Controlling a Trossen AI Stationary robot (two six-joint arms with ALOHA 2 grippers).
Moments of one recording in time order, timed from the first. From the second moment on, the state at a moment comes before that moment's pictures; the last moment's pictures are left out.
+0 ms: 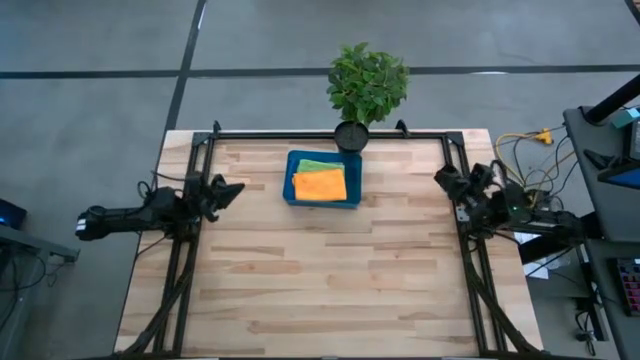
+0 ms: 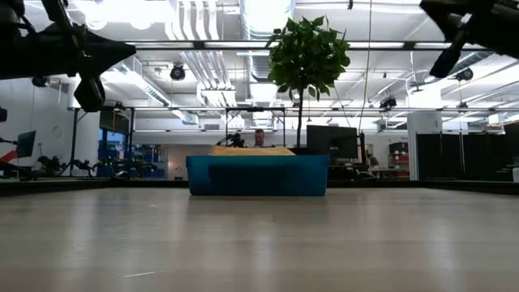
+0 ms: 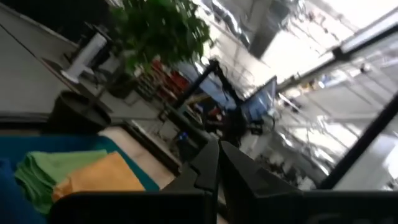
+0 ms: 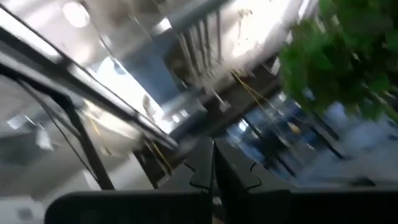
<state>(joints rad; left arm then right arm) 0.05 0.04 0.01 0.26 -0.28 -0.65 -0.12 0.00 0.01 0.63 0.14 0.64</state>
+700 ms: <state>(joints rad) 0.05 0.07 0.01 0.04 -0.12 -0.64 -0.11 0.02 0.01 0.02 0.12 0.65</state>
